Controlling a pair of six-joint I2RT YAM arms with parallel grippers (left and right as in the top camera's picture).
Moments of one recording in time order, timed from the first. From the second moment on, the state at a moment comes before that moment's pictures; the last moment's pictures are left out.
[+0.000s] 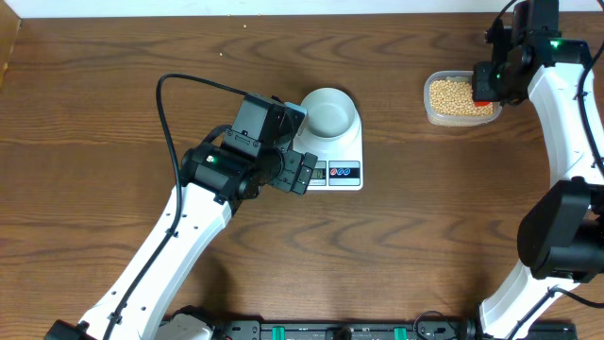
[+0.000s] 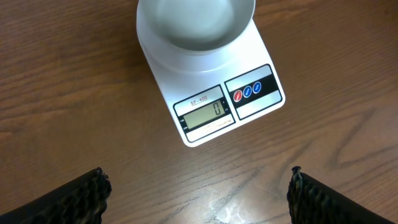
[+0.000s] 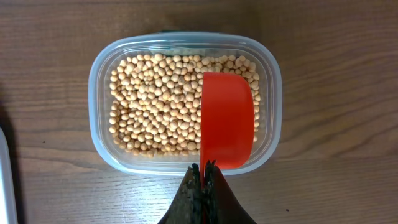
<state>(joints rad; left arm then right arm) -0.46 1.37 1.20 -0.86 0.10 -0.04 -0.08 1.94 1.75 -0.97 -0.03 -0.06</state>
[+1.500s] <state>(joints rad) -0.46 1.37 1.20 -0.86 0.10 -0.04 -0.10 1.94 1.74 -0.97 0.04 -0.07</state>
